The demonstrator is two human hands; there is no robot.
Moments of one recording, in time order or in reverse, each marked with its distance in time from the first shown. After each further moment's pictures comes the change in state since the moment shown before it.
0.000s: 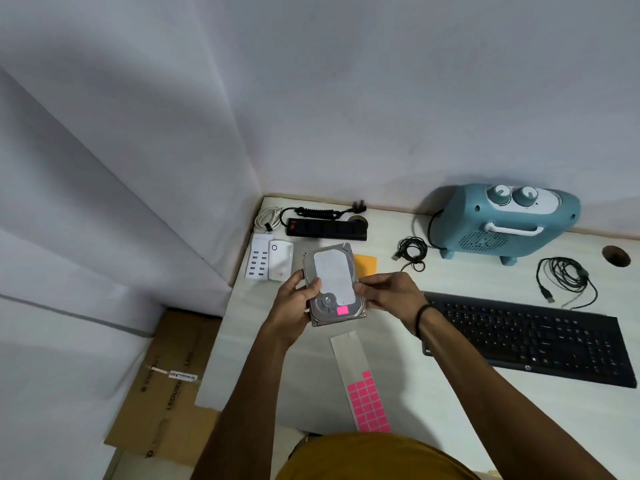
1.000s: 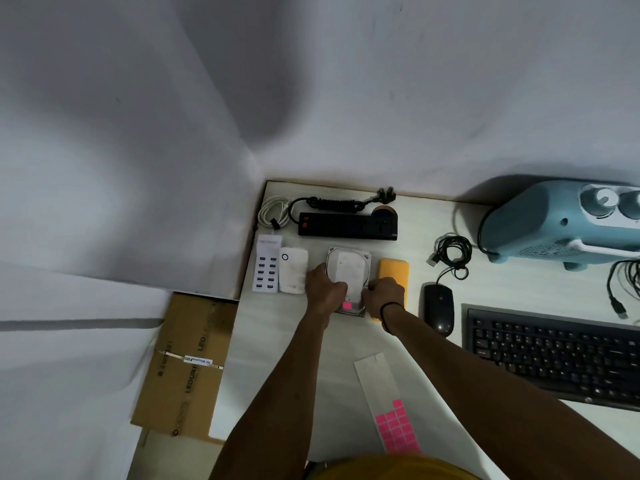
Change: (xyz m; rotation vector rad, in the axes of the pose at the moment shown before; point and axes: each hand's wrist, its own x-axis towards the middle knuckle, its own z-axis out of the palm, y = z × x) left_hand 0.191 -0.022 -0.030 0.735 0.271 -0.167; right_hand 0.175 0.016 0.092 -0.524 0.172 0.288
